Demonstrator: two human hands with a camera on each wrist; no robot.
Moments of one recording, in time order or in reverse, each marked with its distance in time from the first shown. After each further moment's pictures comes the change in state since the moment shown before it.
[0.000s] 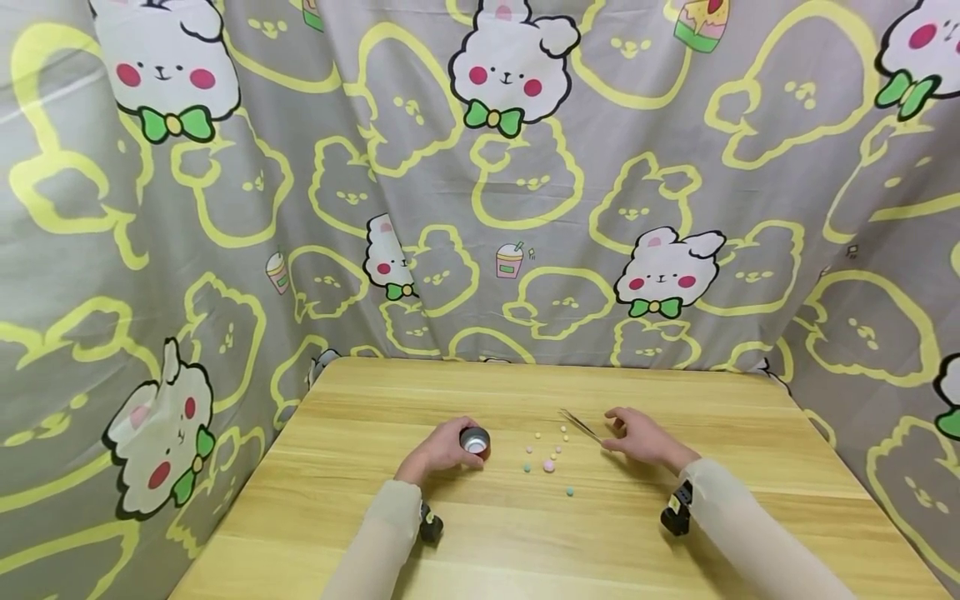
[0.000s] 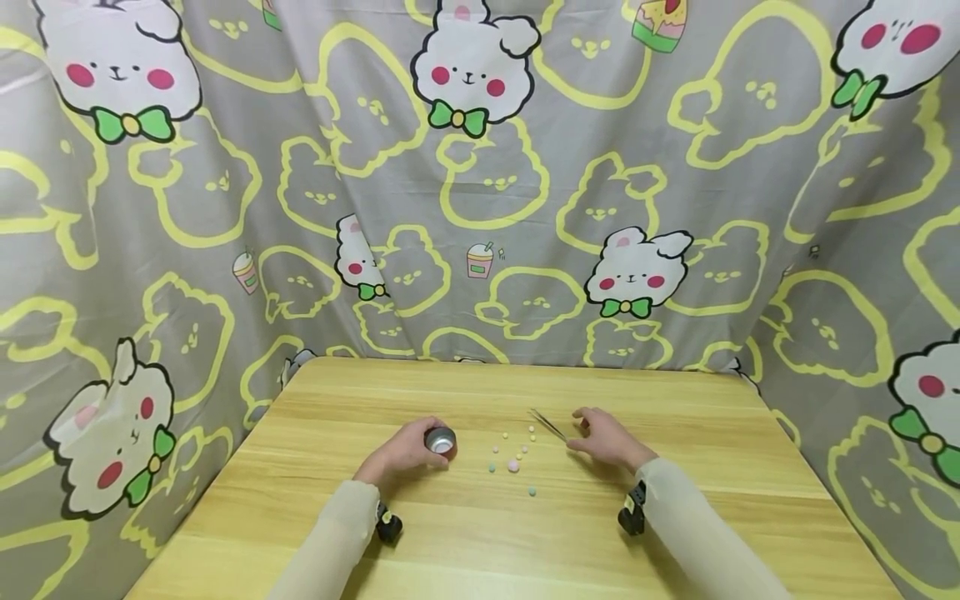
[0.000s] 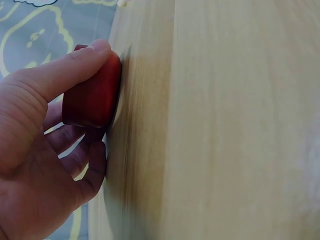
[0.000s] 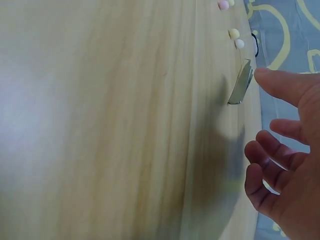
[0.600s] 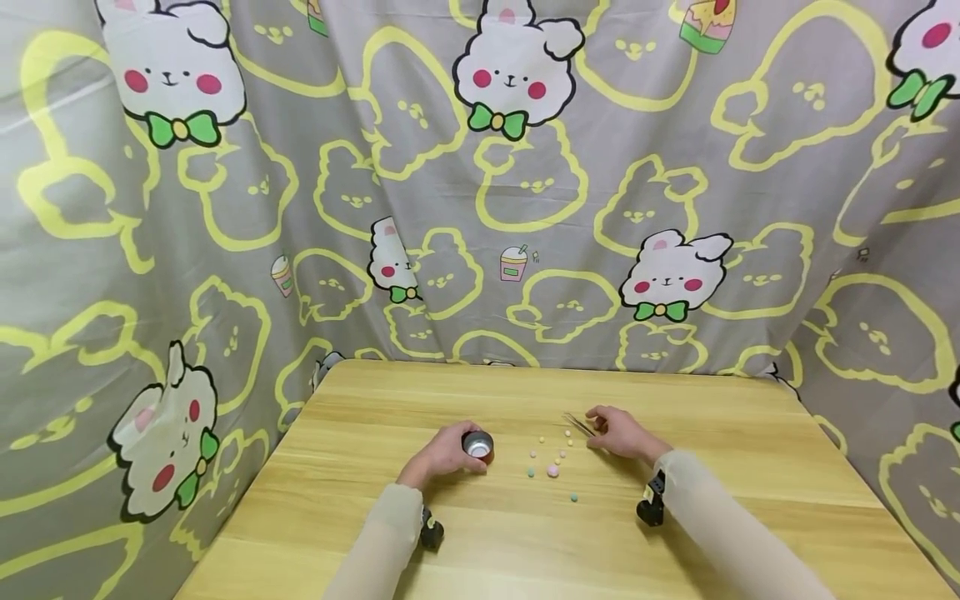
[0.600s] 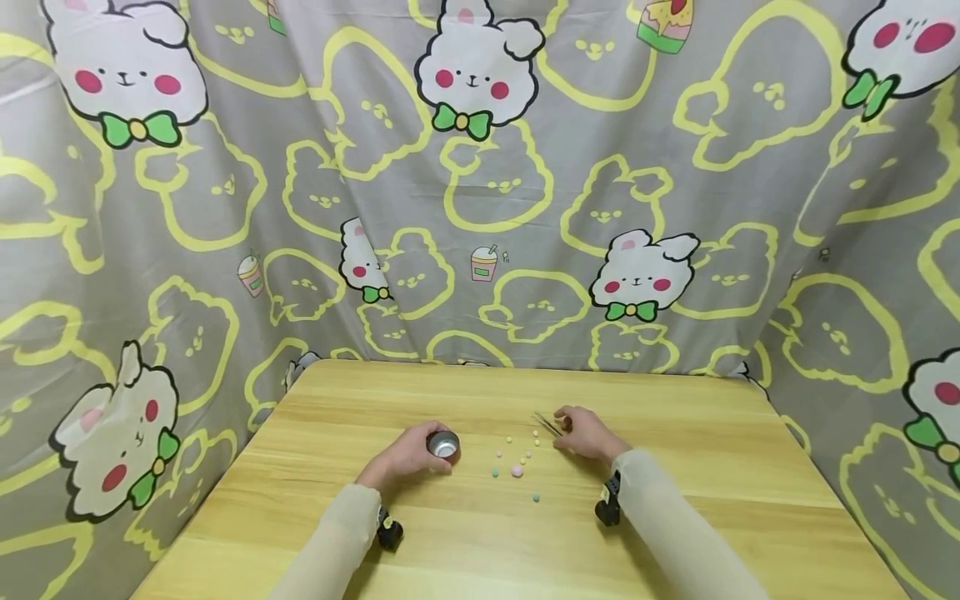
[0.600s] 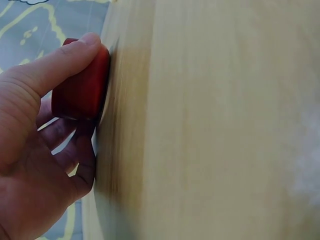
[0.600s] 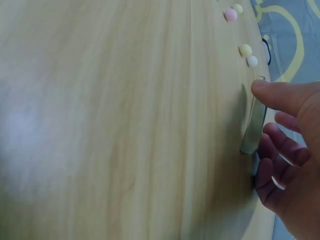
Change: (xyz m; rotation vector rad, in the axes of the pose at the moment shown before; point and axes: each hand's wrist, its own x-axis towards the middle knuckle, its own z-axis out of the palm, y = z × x) left_hand 0.000 -0.003 0.000 -0.017 0.002 0.002; right_hand 0.035 -0.014 0.019 0.084 -0.003 -0.015
